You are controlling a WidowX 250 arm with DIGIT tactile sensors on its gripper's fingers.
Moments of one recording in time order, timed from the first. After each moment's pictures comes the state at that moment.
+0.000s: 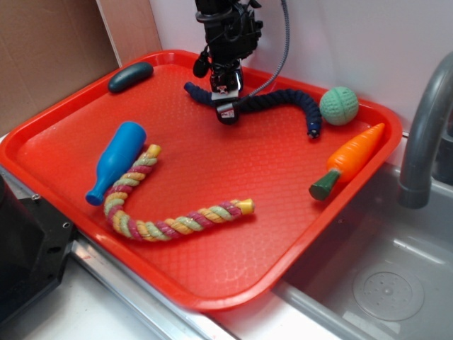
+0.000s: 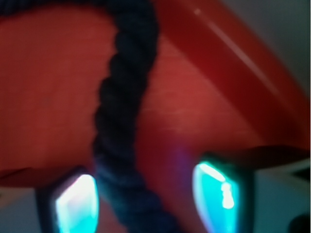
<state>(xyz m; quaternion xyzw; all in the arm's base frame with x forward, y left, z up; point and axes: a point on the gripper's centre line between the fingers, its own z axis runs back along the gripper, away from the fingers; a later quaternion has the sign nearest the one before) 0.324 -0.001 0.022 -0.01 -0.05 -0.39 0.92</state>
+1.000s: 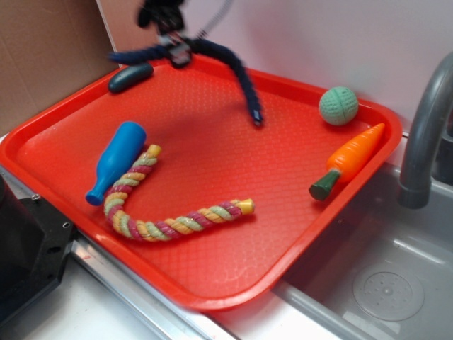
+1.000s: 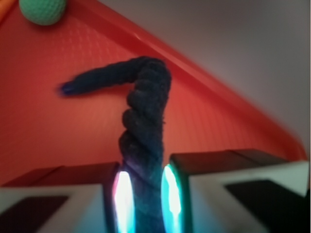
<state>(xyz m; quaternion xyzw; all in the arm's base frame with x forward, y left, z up) 0.259 0.017 0.130 0.04 -0.09 -0.20 0.98</state>
